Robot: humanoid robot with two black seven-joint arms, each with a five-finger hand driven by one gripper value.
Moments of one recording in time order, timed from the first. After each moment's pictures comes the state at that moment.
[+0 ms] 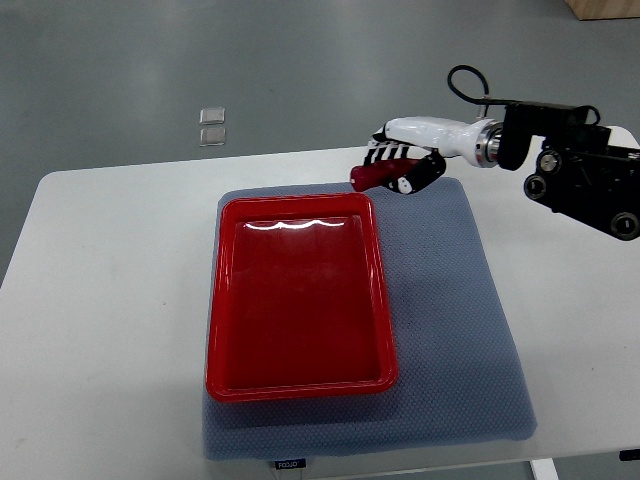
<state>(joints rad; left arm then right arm) -0.08 0.00 -0.06 -0.14 0.12 0.01 0.02 1.15 -0.39 0.19 1.04 -1.31 0.15 0.12</state>
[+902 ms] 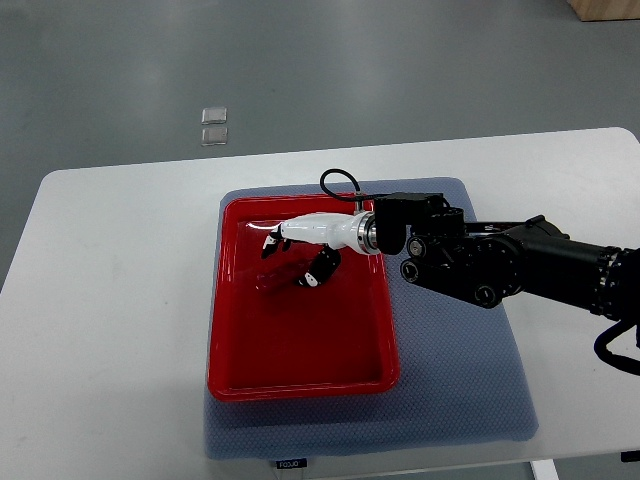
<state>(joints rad) -0.09 0.00 -0.06 -0.16 0.12 0.01 0.02 1.07 -0.06 0.06 0.84 -1.30 0.11 0.14</state>
